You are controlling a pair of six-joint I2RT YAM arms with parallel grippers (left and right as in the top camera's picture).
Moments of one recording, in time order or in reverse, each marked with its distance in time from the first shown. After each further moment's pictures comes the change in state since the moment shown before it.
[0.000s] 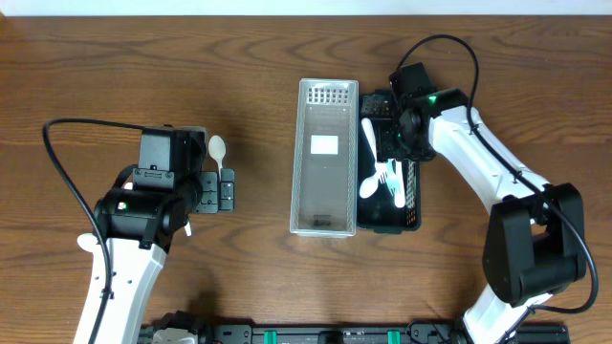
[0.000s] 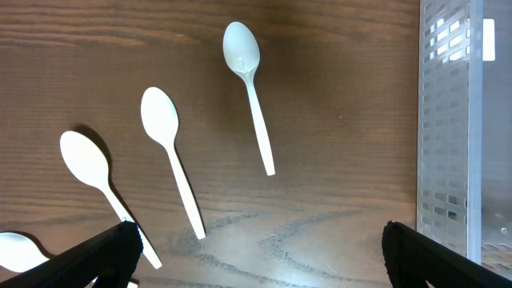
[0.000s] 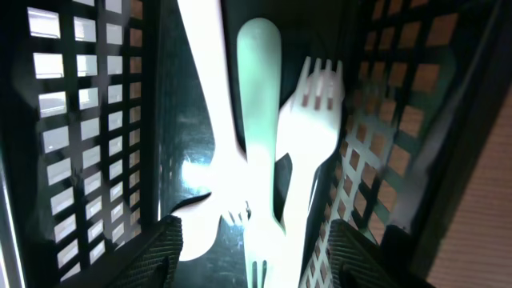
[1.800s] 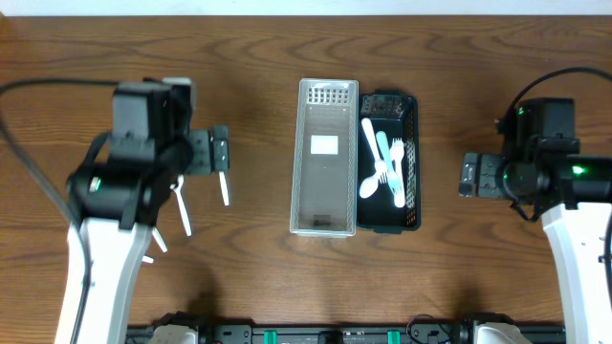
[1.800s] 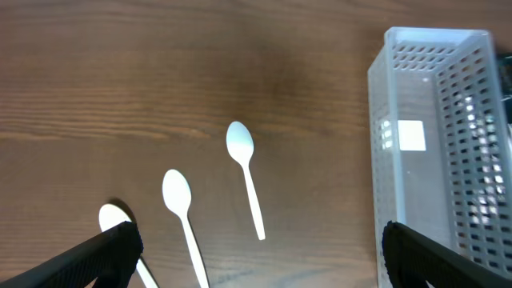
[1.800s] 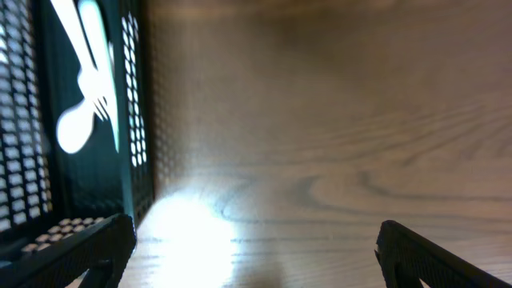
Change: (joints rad) left arm 0.000 0.137 0.333 -0.047 0.000 0.000; right arm -0.324 -0.620 -0.173 -0.279 0.112 -0.177
